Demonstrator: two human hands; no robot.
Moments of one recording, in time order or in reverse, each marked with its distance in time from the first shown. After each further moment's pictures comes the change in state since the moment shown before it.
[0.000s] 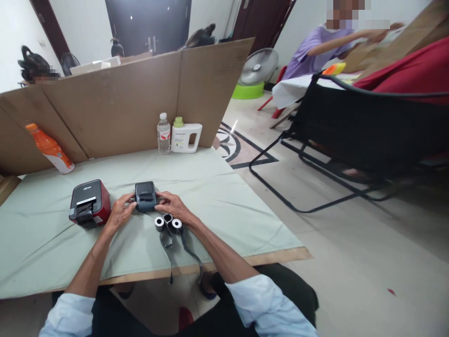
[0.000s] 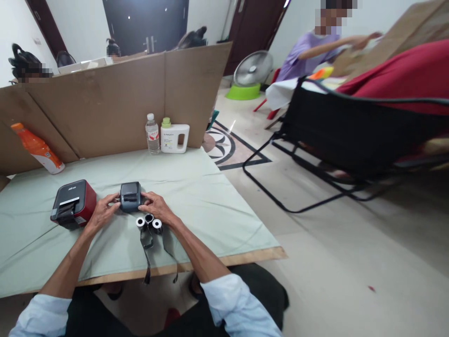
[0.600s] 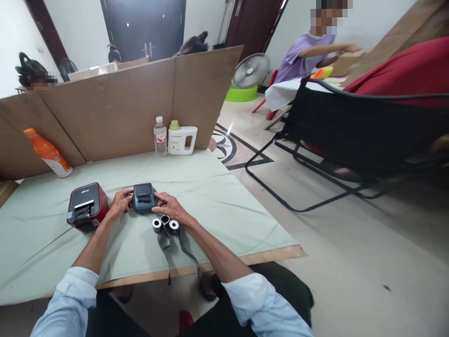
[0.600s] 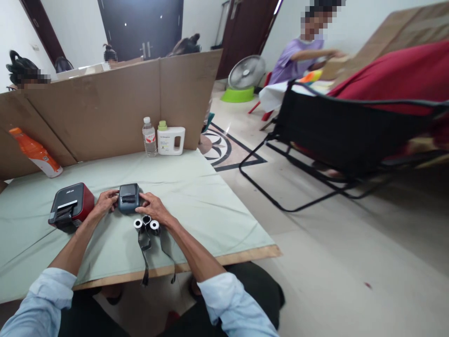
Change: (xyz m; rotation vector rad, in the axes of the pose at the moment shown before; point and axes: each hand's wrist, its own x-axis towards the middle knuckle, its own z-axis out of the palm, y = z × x) left_hand 0.054 -0.020 0.009 -0.277 -0.032 -0.437; right_hand 0.008 0.015 0.002 -0.051 0.036 -0.043
